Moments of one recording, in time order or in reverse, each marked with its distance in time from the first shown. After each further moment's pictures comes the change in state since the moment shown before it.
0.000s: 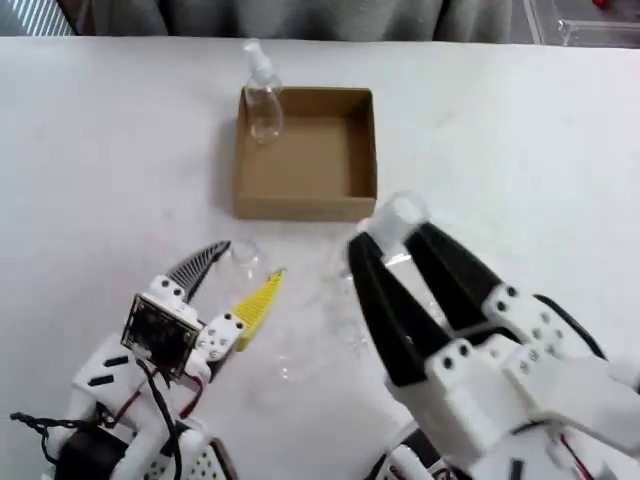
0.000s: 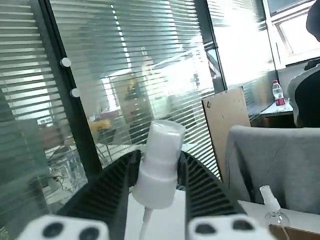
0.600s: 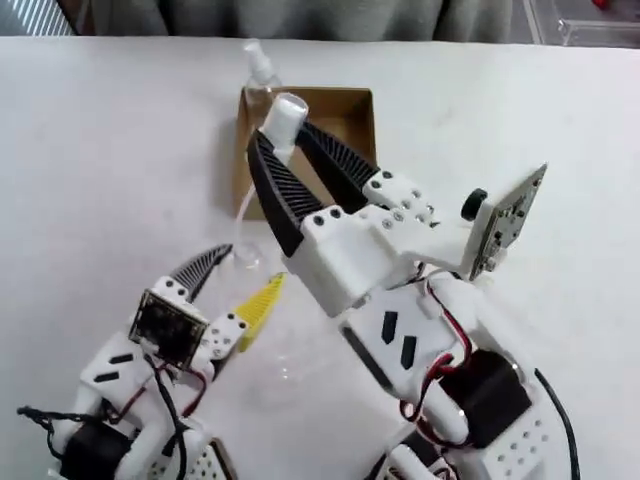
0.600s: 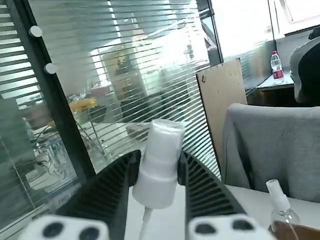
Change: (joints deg) left arm 0.0 0.0 2.8 0.2 0.0; right arm -0.3 21.0 -0.3 -16.9 0.0
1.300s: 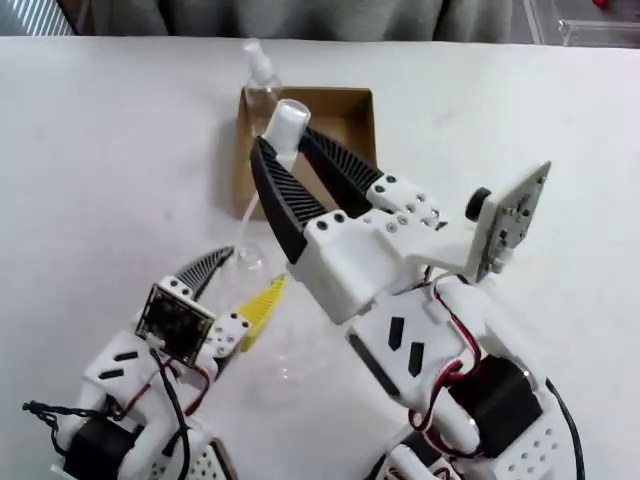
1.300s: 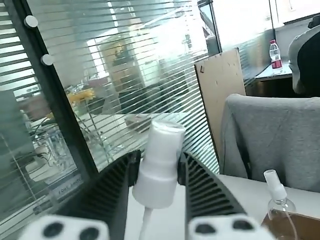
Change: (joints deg) left arm 0.0 0.2 0.4 0.0 0.0; right arm -0.2 -0.7 -1.4 4.2 0.0
